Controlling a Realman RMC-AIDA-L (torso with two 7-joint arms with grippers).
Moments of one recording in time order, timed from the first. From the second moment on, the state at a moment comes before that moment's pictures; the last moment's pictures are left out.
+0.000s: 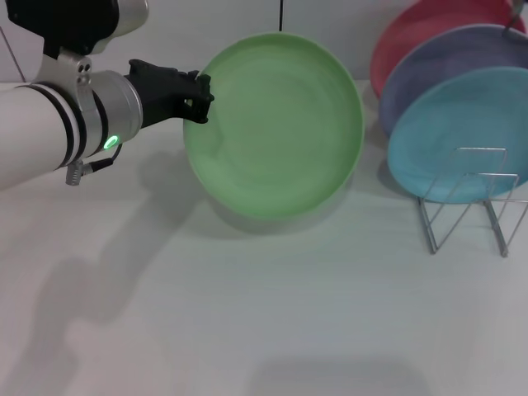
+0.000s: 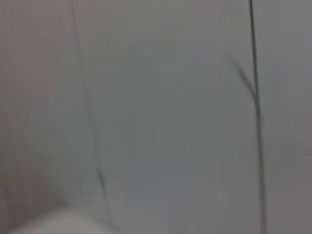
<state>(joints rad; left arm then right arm) -0.34 -2.06 -1.39 -1.55 2.67 -0.64 0.28 0.55 2.08 -0.93 -1.42 -2.02 -1.24 2.23</state>
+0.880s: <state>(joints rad) -0.35 -2.07 -1.40 -1.55 2.66 -0.63 0.27 0.81 2.05 -0.94 -1.37 -2.50 -1.51 2.60</state>
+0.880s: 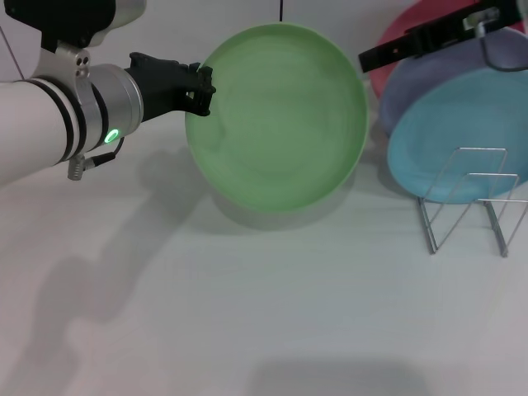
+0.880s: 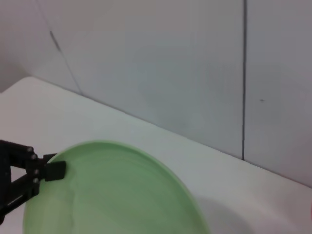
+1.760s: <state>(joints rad) -0.36 -2.07 -1.39 -1.56 2.65 -0.64 0.27 0.81 2.07 -1.03 -1.28 -2.55 -1.36 2.56</state>
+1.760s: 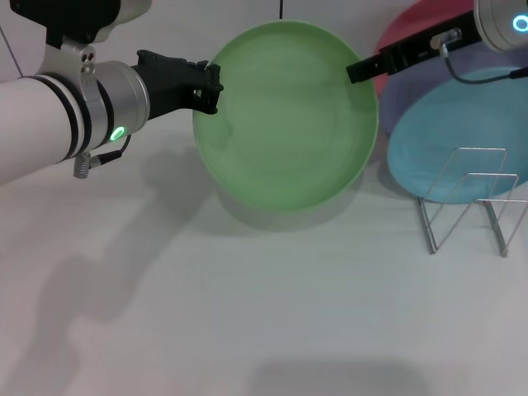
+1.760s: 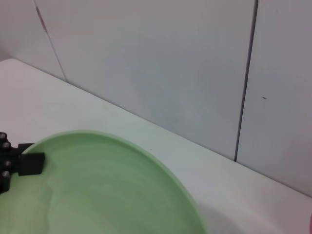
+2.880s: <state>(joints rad) -0.37 -2.06 -1.39 -1.56 2.62 -0.64 0.27 0.84 2.07 -1.08 -1.25 -2.55 -1.34 2.55</state>
